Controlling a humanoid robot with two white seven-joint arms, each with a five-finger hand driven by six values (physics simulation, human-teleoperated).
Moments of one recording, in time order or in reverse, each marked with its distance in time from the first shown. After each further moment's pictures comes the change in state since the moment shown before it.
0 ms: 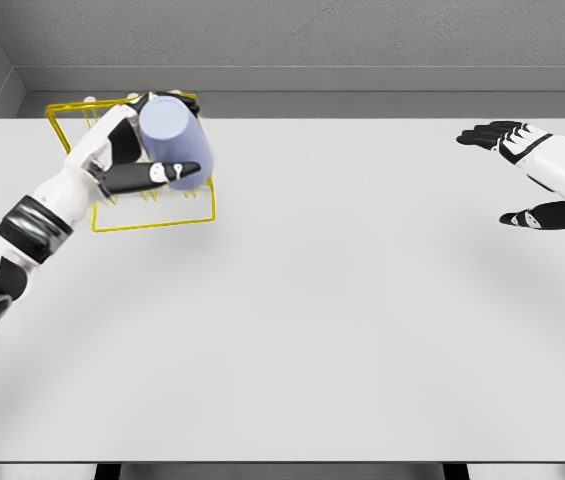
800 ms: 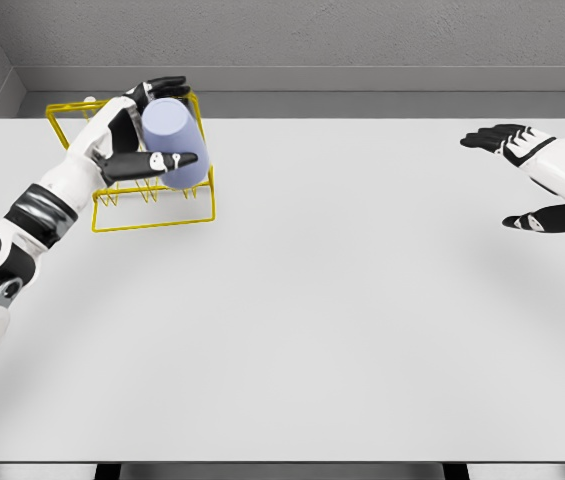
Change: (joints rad) left arm -0.052 -0.053 -0.009 0.116 -0.005 0.008 -0.003; right arm 0.015 0.000 -0.014 0.000 0.000 0.000 0.000
